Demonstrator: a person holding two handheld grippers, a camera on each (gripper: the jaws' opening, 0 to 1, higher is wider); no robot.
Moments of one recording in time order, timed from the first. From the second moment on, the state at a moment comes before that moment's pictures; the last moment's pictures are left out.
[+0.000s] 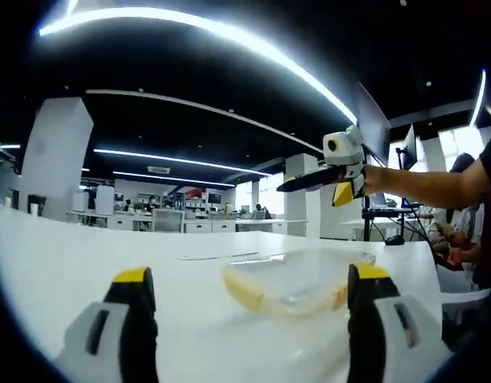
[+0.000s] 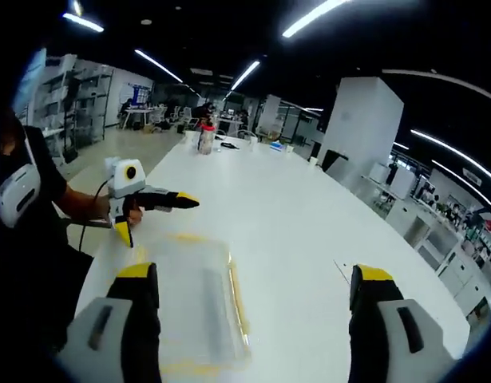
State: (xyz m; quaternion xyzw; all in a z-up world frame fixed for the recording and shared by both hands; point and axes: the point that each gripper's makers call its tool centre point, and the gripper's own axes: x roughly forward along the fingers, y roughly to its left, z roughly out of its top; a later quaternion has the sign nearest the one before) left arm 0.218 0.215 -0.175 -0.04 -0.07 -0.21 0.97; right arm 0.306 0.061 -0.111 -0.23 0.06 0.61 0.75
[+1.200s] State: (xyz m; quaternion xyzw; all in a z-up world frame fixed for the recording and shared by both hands) left arm 0.210 0.267 -0.150 -0.03 -0.08 -0.15 0.98; right arm 0.267 -0.031 -0.112 -0.12 -0.05 0.41 0.90
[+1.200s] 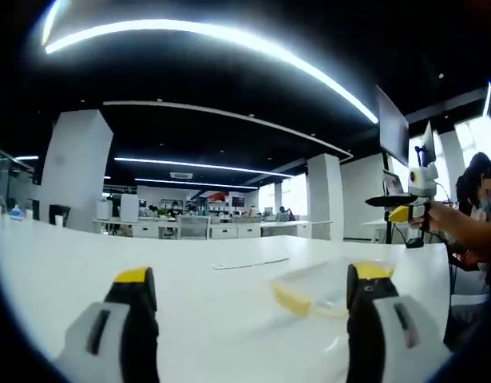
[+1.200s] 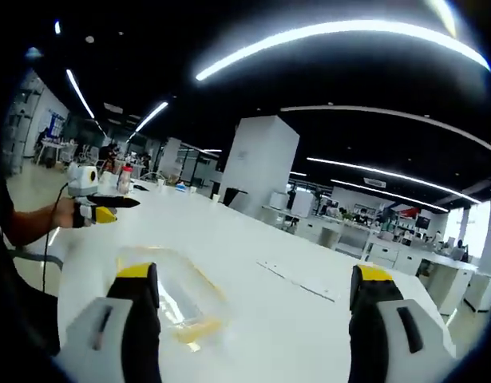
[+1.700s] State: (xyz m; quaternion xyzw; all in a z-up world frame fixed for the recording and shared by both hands) left arm 0.206 0.276 -0.155 -0.03 -0.05 -0.13 0.99; right arm 0.265 -0.099 -0.120 -0.04 -0.07 0.29 0.95
